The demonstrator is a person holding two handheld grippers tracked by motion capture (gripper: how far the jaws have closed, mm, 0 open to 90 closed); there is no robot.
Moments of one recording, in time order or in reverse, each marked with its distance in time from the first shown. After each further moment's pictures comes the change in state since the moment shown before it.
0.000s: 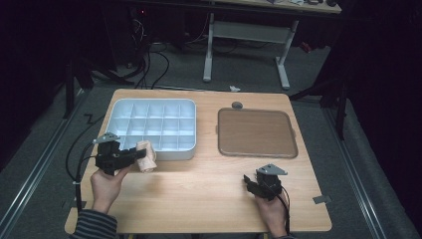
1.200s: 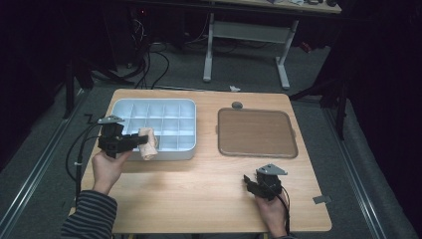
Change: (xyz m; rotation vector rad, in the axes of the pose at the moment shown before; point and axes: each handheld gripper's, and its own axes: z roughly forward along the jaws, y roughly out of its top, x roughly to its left) left arm 0.006 0.045 0.008 0.045 0.014 0.037; right arm 0.000 0.000 0.000 0.000 0.000 0.000
